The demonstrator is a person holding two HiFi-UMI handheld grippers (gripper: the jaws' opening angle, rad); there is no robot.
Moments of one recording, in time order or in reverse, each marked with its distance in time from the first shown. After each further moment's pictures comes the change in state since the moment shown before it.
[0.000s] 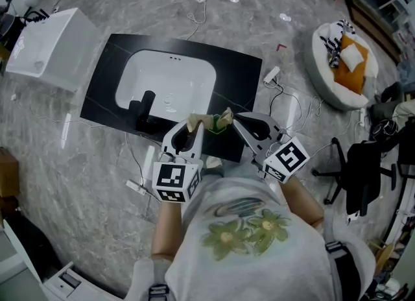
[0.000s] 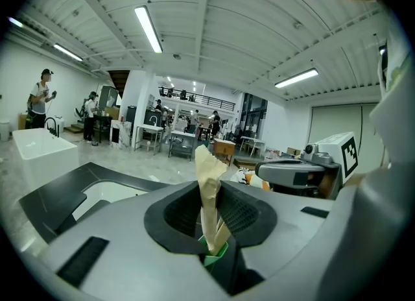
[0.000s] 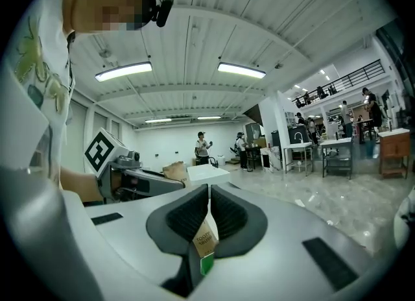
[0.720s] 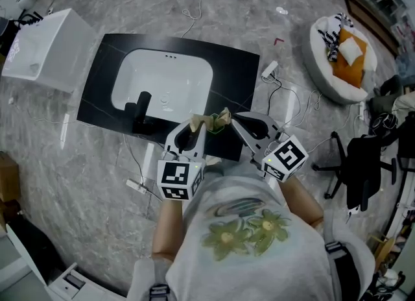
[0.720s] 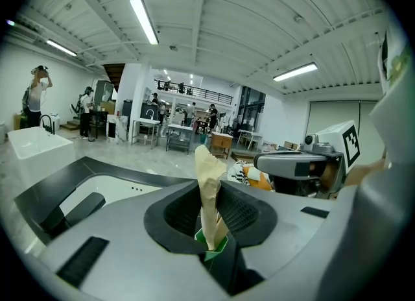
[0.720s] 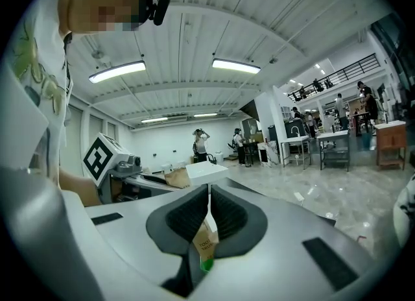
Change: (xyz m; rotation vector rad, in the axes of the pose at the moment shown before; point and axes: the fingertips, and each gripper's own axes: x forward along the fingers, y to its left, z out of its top) left arm 0.022 -0.002 -0.024 0.011 0.063 -0.023; right arm 0.003 -0.012 -0.015 0.042 0.026 -0.017
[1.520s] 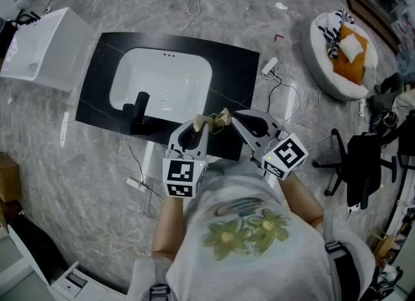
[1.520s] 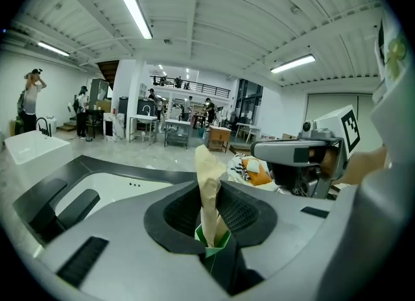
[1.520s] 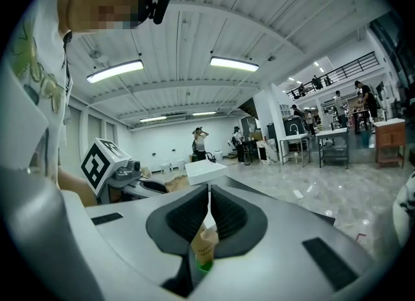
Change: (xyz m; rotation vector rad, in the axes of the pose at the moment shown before) left arm 0.019 -0.002 -0.017 0.035 0.058 -0.010; right arm 0.005 -0.013 -0.006 0.015 0.017 -0.003
